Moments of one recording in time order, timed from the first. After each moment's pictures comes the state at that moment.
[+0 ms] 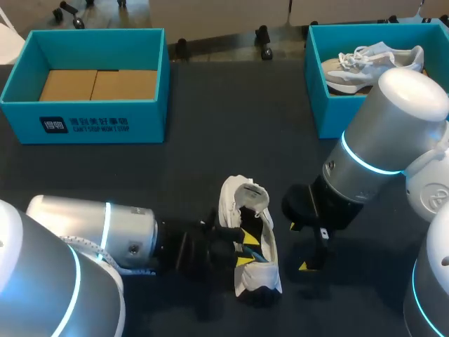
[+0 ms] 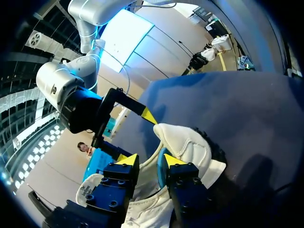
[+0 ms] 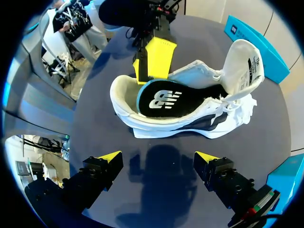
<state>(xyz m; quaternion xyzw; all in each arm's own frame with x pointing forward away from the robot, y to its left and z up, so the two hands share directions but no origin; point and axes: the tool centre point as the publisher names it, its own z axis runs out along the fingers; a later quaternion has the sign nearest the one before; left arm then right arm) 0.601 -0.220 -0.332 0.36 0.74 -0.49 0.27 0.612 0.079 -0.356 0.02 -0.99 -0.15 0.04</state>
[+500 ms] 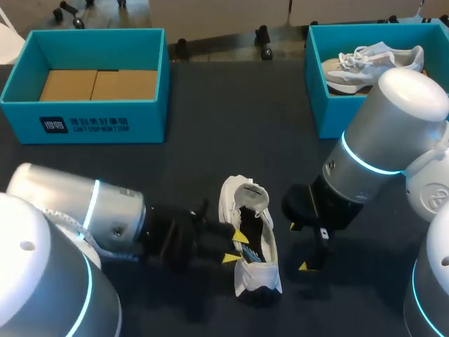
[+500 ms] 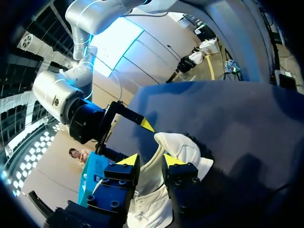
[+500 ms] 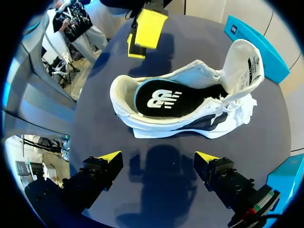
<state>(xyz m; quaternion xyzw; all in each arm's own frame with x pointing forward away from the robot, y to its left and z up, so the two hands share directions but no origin) 0.593 -0.198 -0.304 0.41 0.75 -0.47 0.23 0.613 0.079 -0.356 0.02 -0.99 -0.15 0.04</state>
